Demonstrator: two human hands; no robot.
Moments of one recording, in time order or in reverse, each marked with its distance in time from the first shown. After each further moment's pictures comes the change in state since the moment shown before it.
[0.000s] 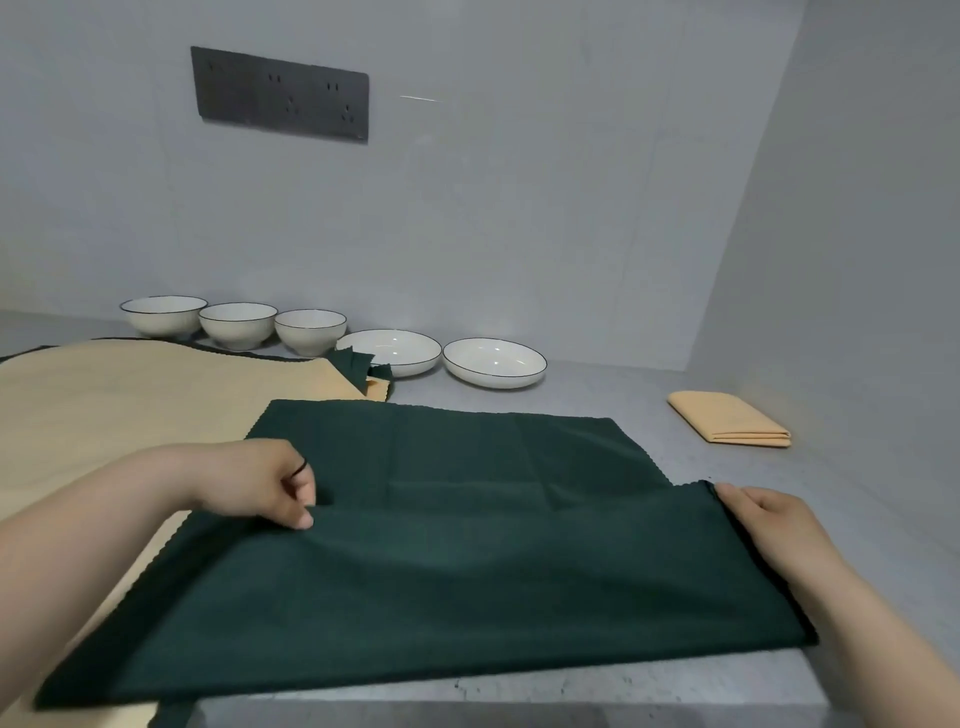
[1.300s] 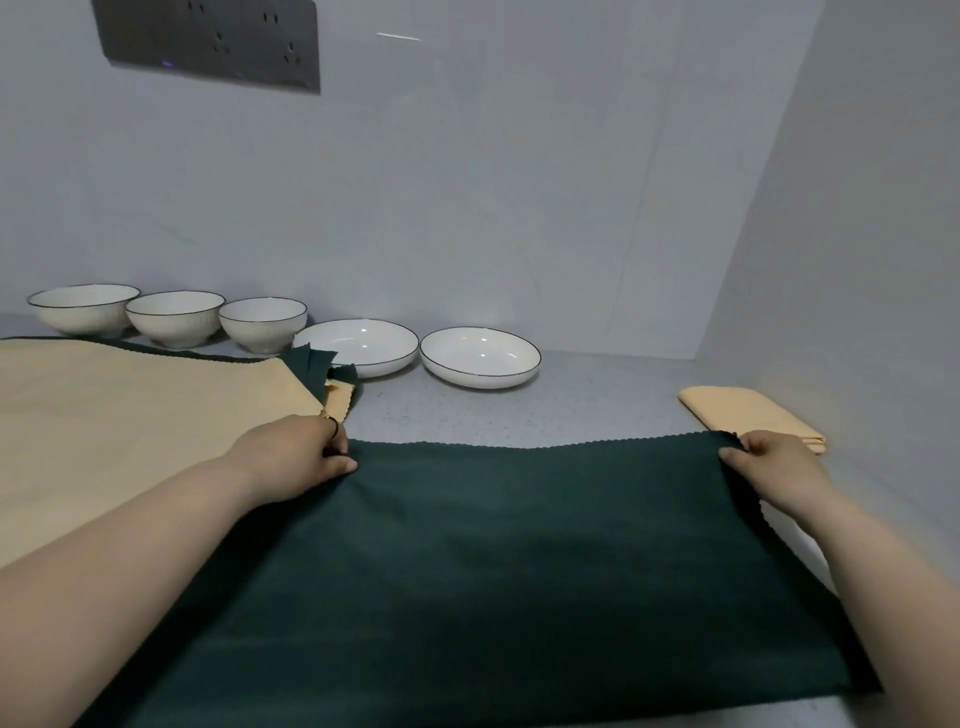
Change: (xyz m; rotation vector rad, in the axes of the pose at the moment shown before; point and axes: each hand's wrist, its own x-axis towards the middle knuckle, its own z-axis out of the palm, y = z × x) left_hand 0.120 0.021 -0.001 0.204 0.412 -0.035; right_hand 0.120 -0.010 0.009 -0.356 0.063 -0.005
